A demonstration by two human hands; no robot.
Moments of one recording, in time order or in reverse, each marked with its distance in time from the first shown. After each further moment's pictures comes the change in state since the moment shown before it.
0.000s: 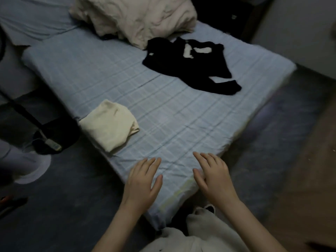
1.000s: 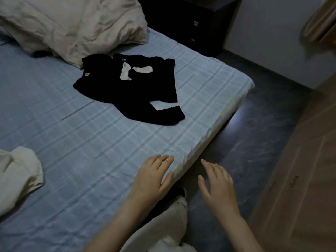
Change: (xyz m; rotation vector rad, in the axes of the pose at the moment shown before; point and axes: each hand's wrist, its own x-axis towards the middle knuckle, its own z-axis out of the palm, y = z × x) left_hand 0.415 0.317 0.262 -0.005 -0.167 0.162; right_hand 0.191 0.473 -0.164 0.085 0.065 0.247
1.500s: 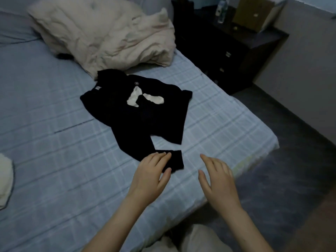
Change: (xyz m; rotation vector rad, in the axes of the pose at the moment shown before) left_hand 0.275 -0.044 -0.001 -0.032 0.218 -0.271; right_hand 0.344 0.030 -0.055 -0.016 -0.090 -0.320
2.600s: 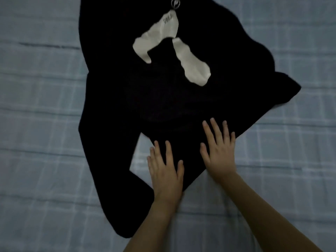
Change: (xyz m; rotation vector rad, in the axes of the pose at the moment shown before) left_hand 0.286 -0.181 0.402 0.046 0.256 -1.115; right_hand 0.473 0.238 0.378 -0.041 -0.339 -0.590
